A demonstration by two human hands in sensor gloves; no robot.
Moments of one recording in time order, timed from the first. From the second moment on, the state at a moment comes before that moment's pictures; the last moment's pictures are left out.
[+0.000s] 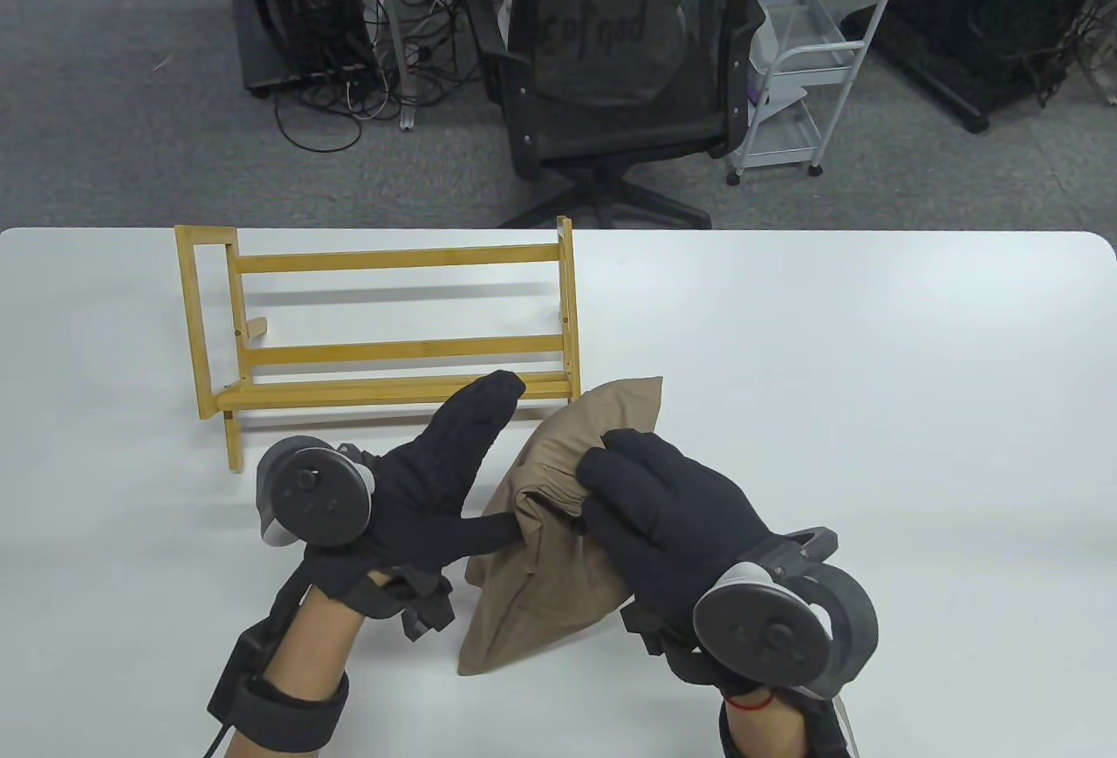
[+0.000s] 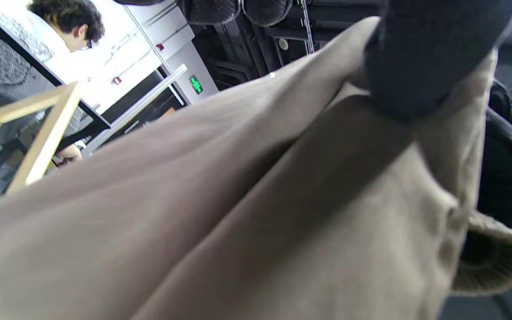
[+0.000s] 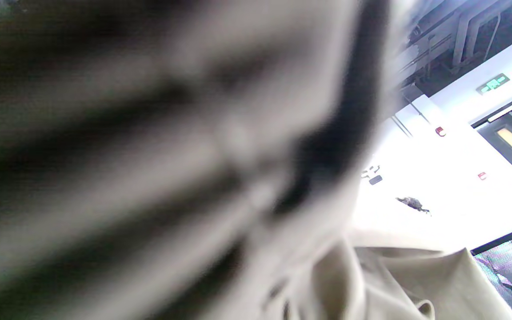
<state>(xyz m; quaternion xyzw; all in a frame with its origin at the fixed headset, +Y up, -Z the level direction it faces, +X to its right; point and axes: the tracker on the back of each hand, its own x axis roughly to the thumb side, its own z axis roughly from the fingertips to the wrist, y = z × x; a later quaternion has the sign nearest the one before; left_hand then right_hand) -0.169 -0.583 -0.261 0.06 -0.42 0.42 0.80 0.088 -0.512 -0.175 0.19 -0.33 0.88 0.30</state>
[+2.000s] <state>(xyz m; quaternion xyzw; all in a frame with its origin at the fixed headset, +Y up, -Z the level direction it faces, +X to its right) -0.229 -0.570 -0.263 0.27 -0.30 0.47 0.79 0.116 -0.550 -0.192 0.13 -0.33 0.91 0.20</state>
